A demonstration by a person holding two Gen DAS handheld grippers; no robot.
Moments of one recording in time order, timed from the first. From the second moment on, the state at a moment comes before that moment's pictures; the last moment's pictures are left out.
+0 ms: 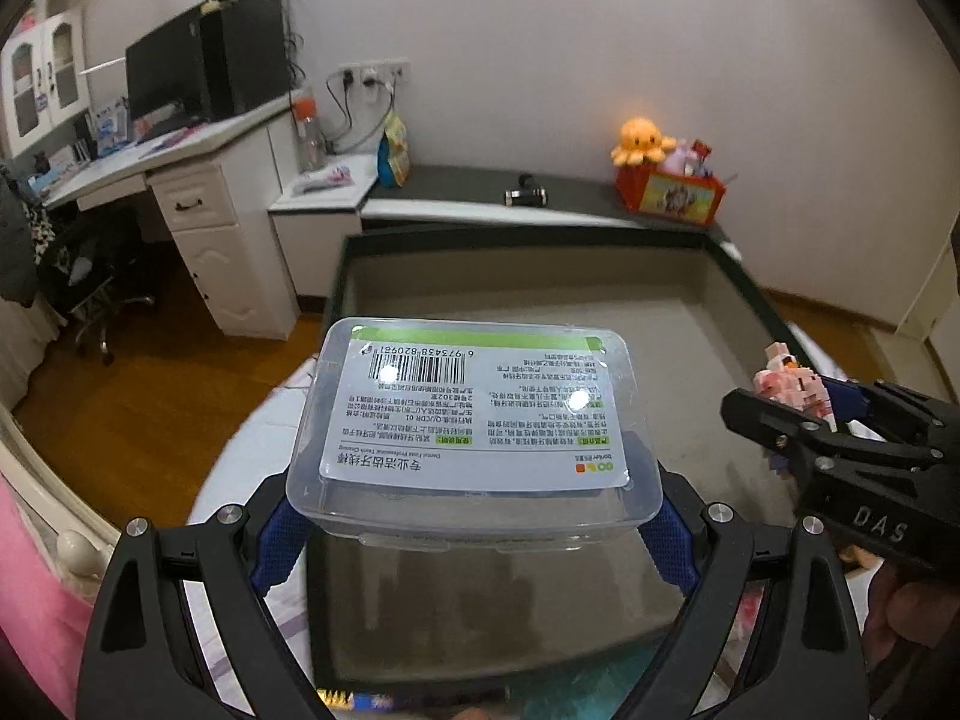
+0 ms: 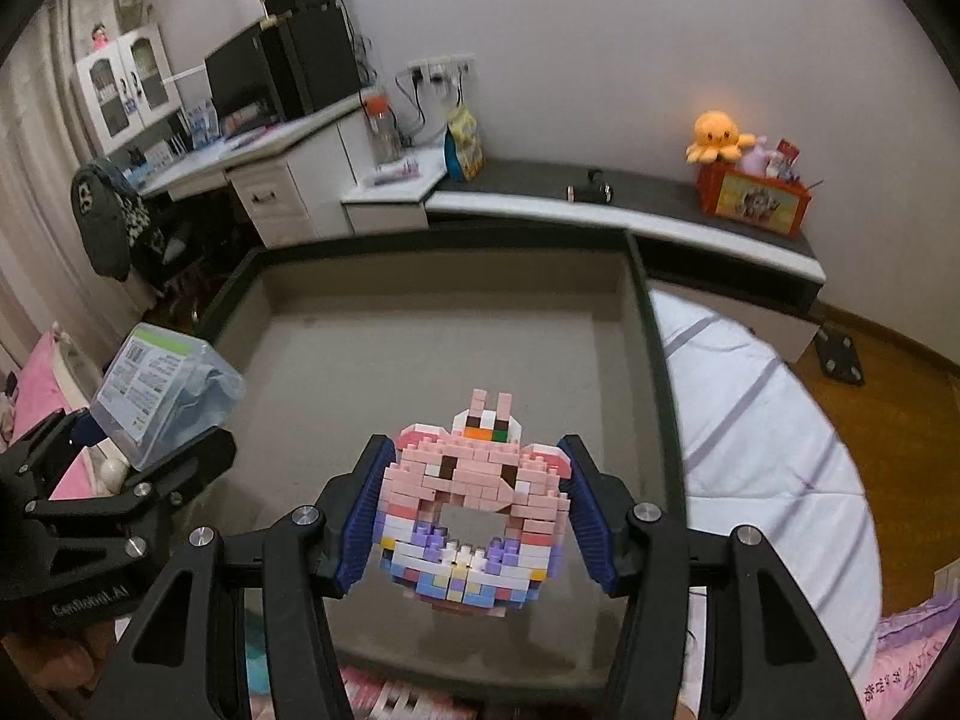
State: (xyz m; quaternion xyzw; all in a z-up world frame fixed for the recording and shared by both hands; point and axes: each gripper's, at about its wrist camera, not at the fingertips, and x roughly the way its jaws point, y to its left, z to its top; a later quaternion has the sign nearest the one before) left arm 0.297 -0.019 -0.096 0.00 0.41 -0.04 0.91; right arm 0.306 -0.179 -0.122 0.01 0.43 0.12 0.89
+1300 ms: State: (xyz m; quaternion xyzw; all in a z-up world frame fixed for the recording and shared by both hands) left arm 0.078 0.029 -0.033 -0.05 0.29 -0.01 0.96; right arm 0.094 -0.220 -0.041 0.06 0.31 0.06 0.95
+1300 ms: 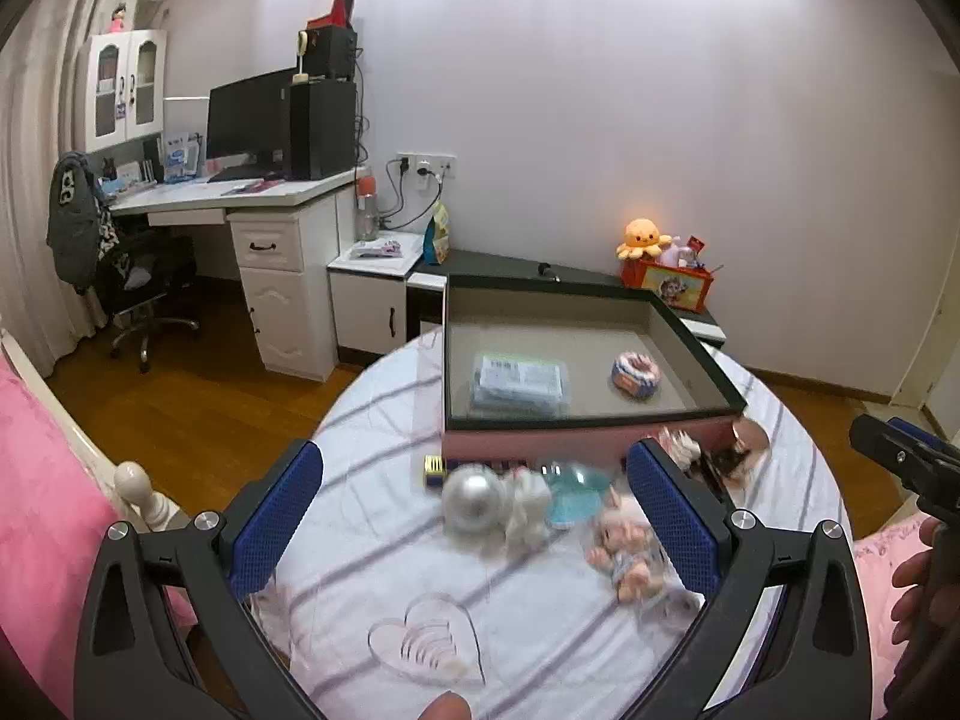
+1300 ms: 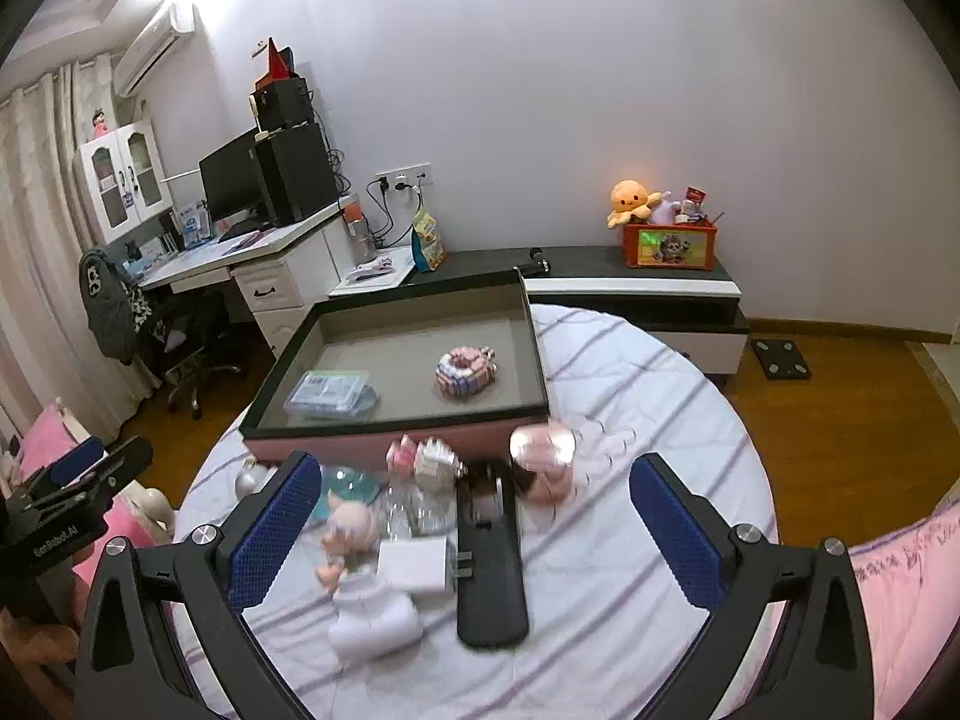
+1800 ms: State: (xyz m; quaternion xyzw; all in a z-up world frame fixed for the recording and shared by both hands) left arm 0.032 0.026 -0.049 -0.06 0.30 -0.02 0.95; right arm 0.051 -0.208 -0.066 0.05 0.34 0.06 0.94
